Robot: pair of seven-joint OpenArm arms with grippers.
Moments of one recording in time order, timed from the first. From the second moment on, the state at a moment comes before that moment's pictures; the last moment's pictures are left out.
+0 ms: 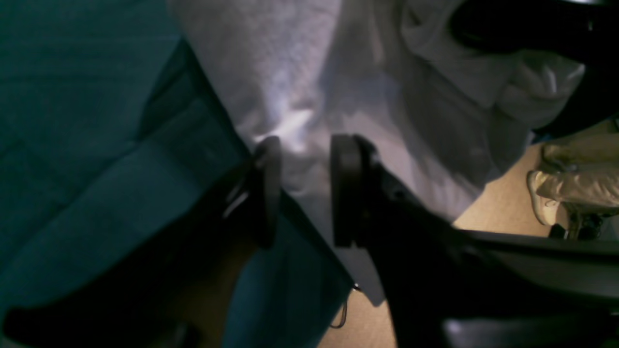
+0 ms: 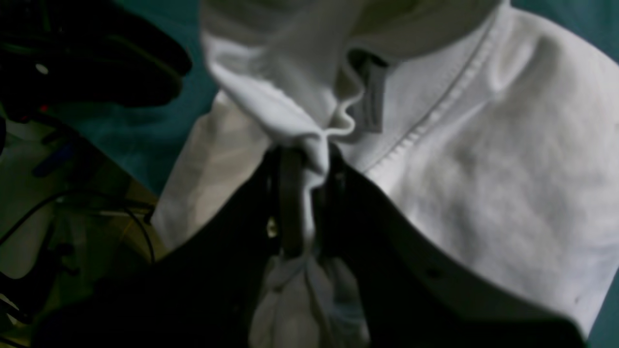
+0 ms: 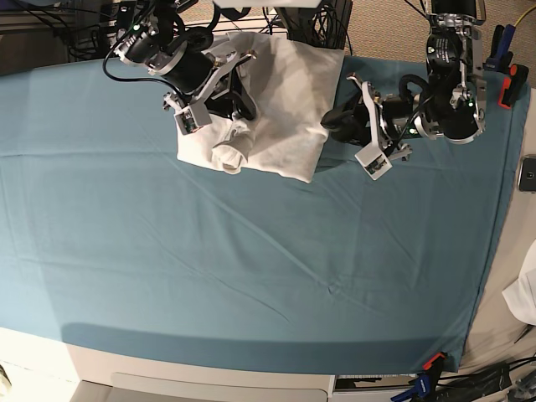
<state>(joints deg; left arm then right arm) 10.3 -13.3 -3.4 109.0 -53.5 -42.0 74.5 -30.2 -3.0 9.7 121.8 27.3 37.4 -52.5</state>
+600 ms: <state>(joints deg) 10.3 -13.3 -3.4 109.0 -53.5 -42.0 74.5 -29.3 -3.0 2.4 121.7 26.4 39.0 -50.0</state>
